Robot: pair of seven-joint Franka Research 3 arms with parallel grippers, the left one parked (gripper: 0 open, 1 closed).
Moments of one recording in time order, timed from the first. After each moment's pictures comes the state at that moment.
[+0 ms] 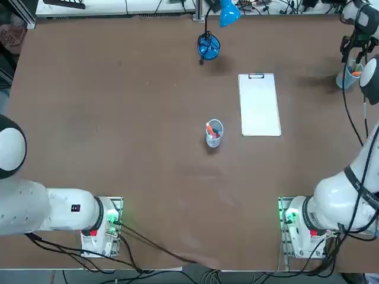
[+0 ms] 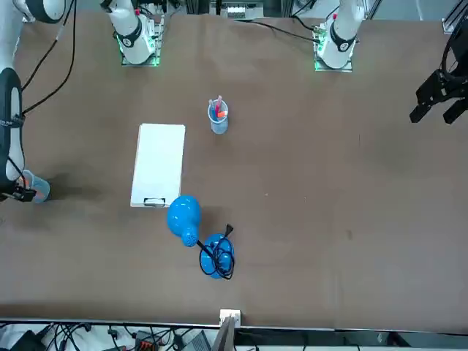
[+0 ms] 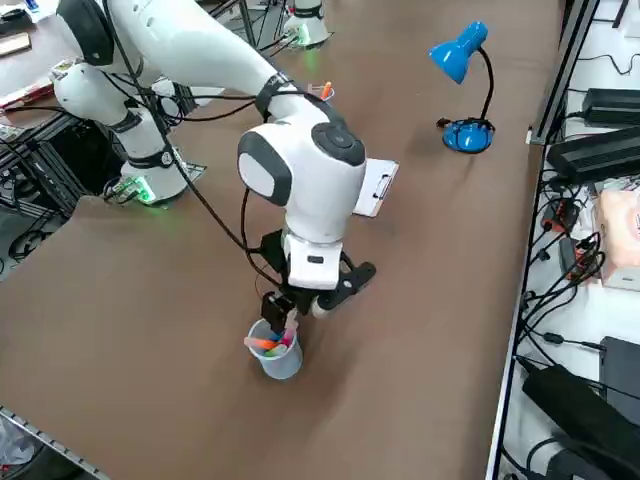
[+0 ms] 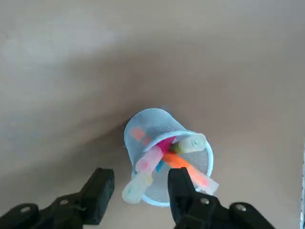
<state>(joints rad) -0.28 0.75 -0.14 -1.31 -0.23 1.90 0.04</state>
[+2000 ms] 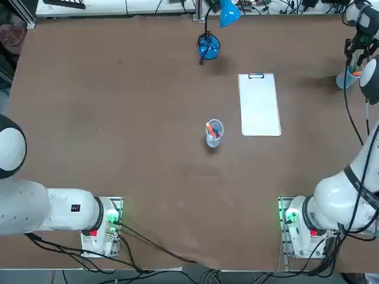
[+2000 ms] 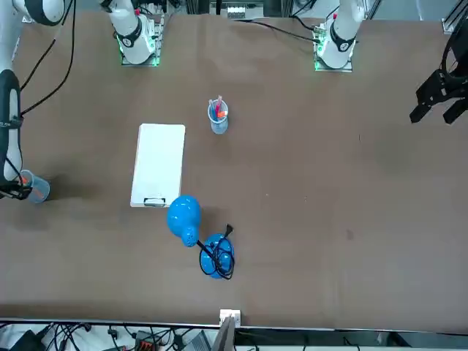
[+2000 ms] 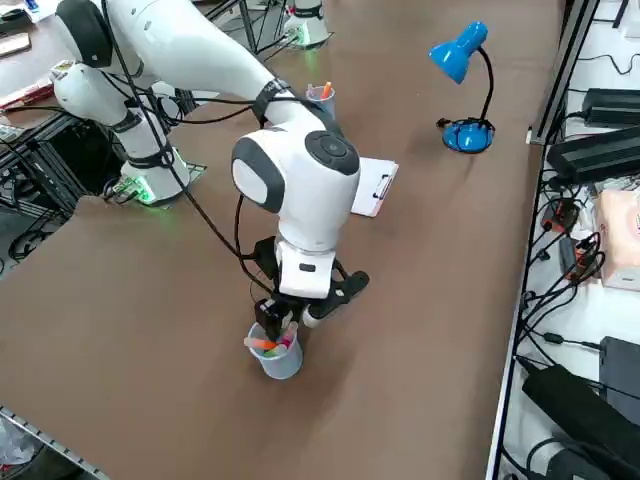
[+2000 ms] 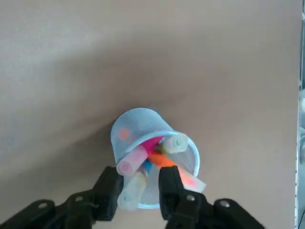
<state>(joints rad) -0.29 0.76 -0.16 -1.30 -0.23 1.90 0.04</state>
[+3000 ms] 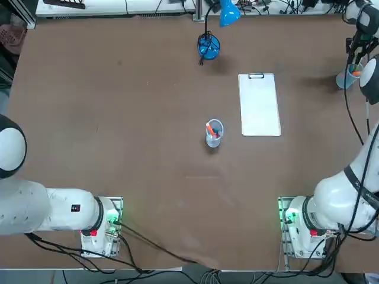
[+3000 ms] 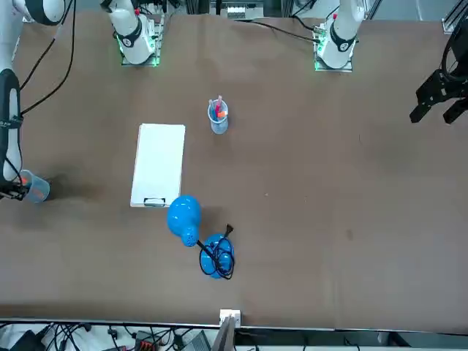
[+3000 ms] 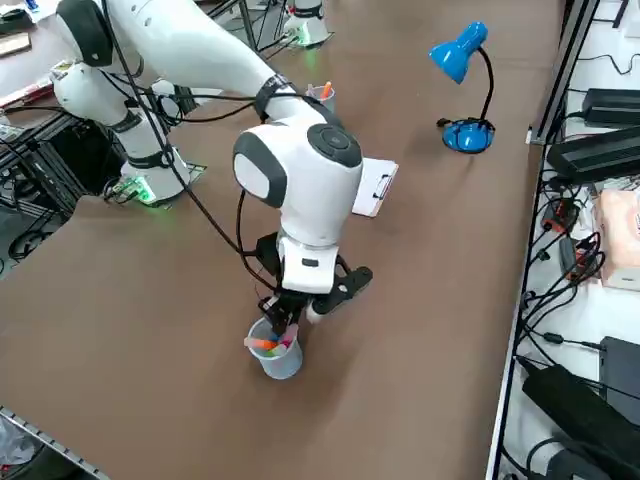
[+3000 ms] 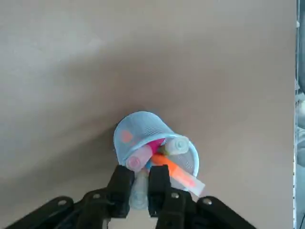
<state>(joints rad) -0.28 0.75 -0.16 -1.28 -0.23 1.90 0.04</state>
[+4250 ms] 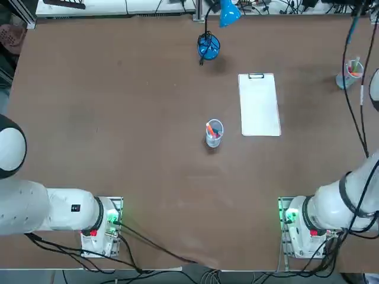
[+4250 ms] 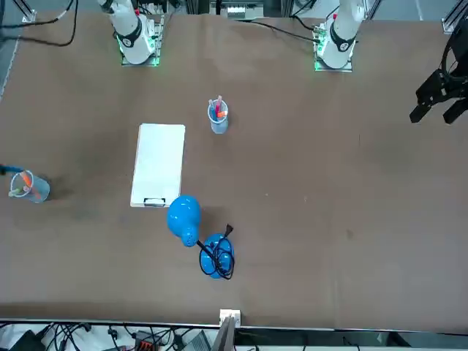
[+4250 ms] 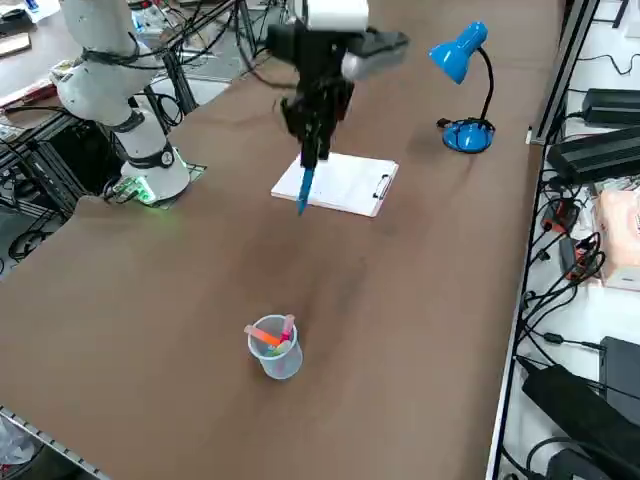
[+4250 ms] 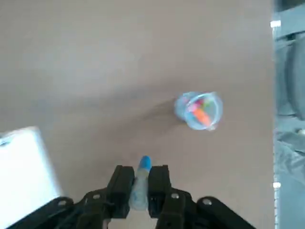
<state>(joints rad) -0.03 0.36 -0.14 -1.27 -0.13 1.54 0.04</state>
